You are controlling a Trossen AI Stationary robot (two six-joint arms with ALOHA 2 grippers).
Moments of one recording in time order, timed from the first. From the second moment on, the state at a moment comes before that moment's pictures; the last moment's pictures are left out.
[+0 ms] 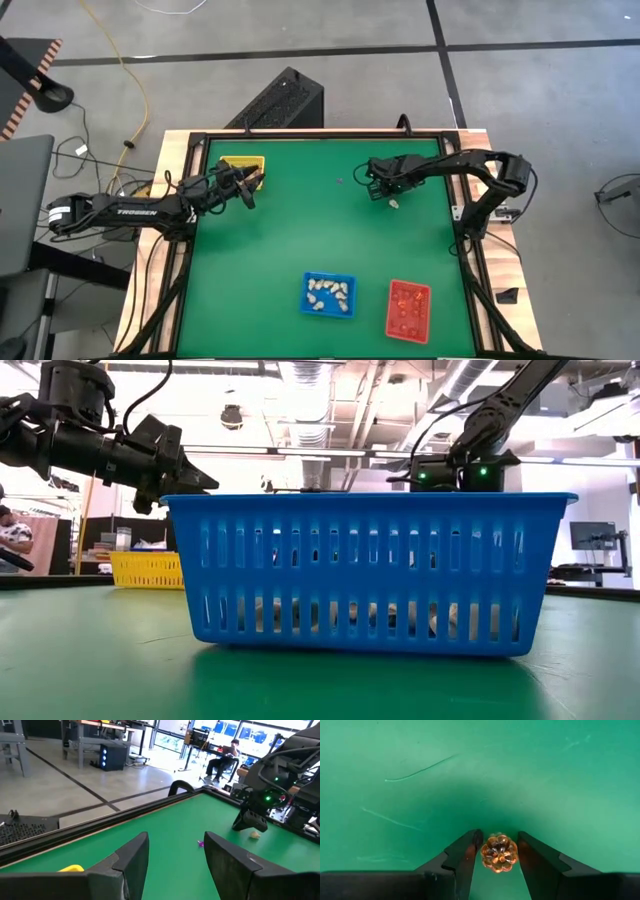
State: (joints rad) left arm 0.34 0.83 0.07 0.78 -0.32 -0.25; right arm -0.42 1.61 0.82 -0.67 0.21 0.84
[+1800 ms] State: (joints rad) left arm 0.34 0.83 0.07 0.78 -0.29 -0.26; right arm -0.15 1.35 0.81 -0.66 0.01 0.86
